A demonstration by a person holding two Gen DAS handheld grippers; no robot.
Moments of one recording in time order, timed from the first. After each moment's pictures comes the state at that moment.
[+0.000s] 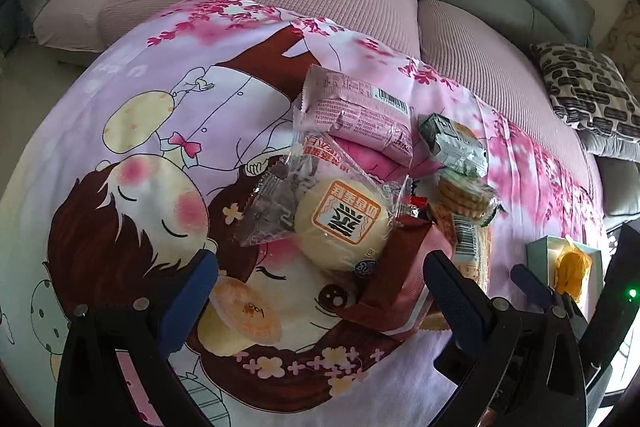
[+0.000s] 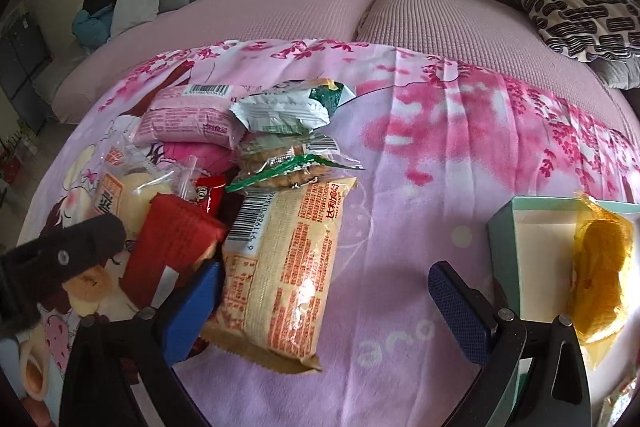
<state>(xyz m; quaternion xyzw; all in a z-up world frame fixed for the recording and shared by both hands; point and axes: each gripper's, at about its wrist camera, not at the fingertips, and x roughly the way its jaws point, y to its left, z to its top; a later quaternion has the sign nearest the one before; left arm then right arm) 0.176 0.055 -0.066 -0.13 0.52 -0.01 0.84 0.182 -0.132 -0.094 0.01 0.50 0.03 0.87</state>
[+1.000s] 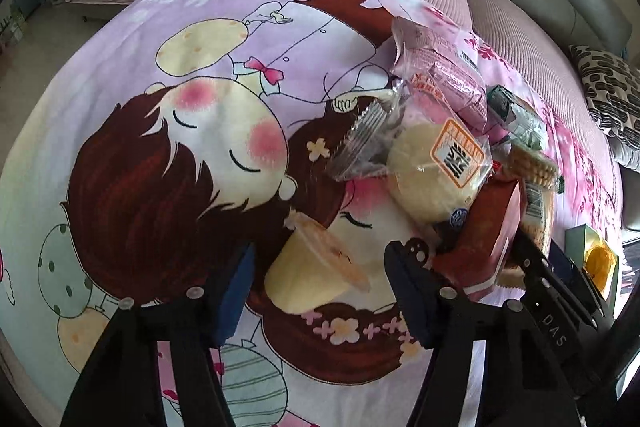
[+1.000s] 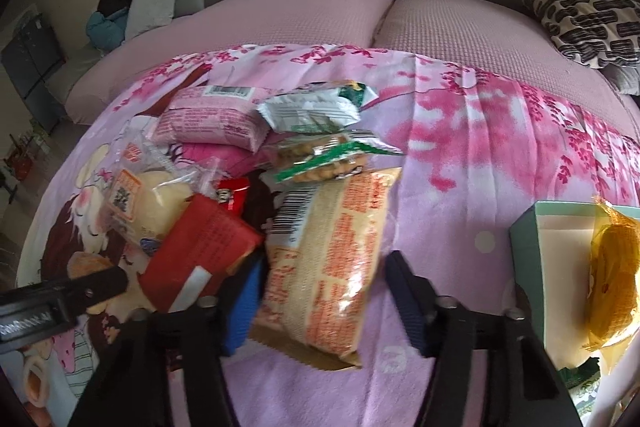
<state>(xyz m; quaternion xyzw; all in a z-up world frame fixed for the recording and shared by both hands) 0.150 0.090 -0.096 -0.15 0.57 0.04 0.81 0.178 -0.124 -0.097 0.01 0.48 0.06 0.87</state>
